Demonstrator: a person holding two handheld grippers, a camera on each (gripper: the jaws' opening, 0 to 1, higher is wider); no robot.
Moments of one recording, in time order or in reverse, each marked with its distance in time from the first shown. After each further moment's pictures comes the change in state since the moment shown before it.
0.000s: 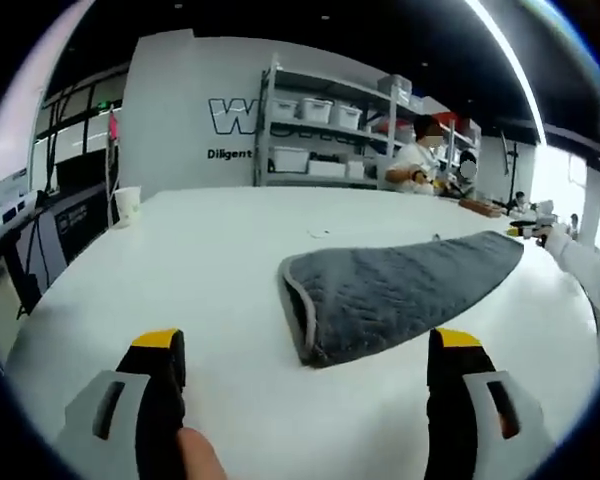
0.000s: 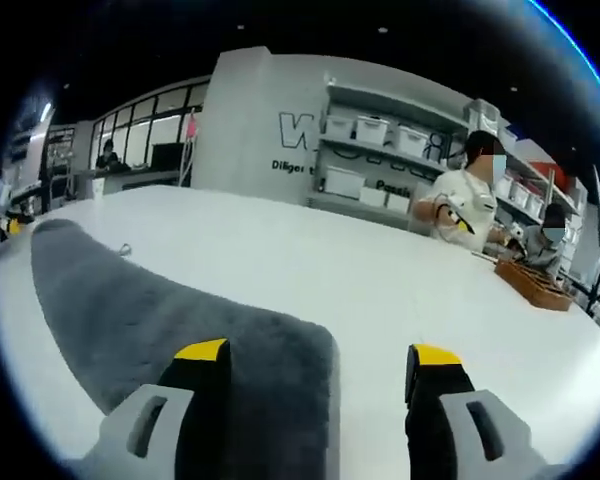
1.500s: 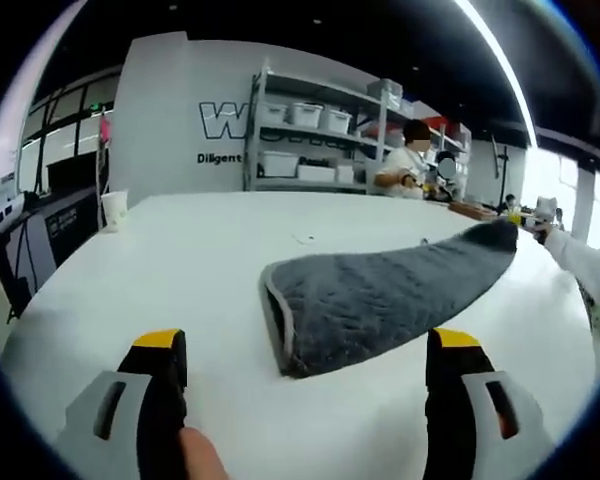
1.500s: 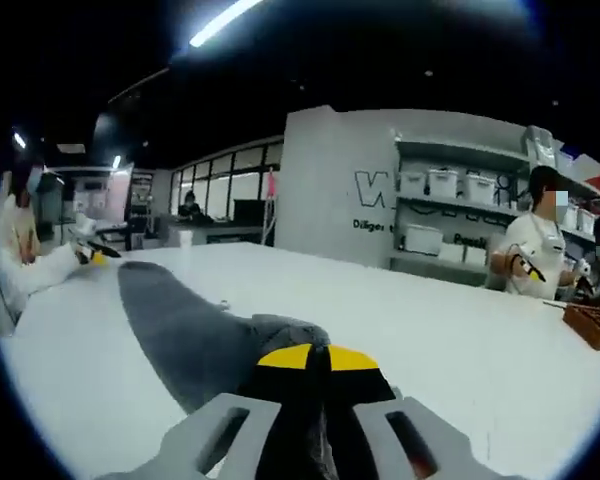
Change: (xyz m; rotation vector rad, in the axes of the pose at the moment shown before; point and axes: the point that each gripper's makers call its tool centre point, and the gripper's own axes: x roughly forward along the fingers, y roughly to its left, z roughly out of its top) left arm 0.006 -0.014 0.006 0.006 -0.026 -0.047; right arm -0.087 0.058 0.044 -0.060 -0.263 0.422
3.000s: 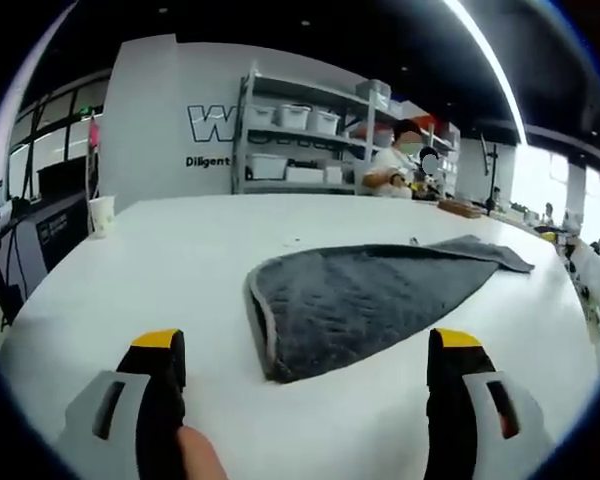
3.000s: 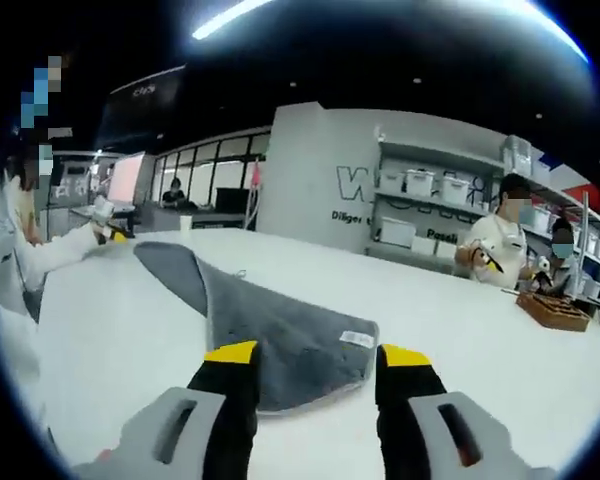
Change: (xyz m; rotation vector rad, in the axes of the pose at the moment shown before) left arm 0.004 -0.013 0.000 0.022 -0.006 -0.047; right arm -0.139 0.049 -0.024 -0.036 0.069 -0.171
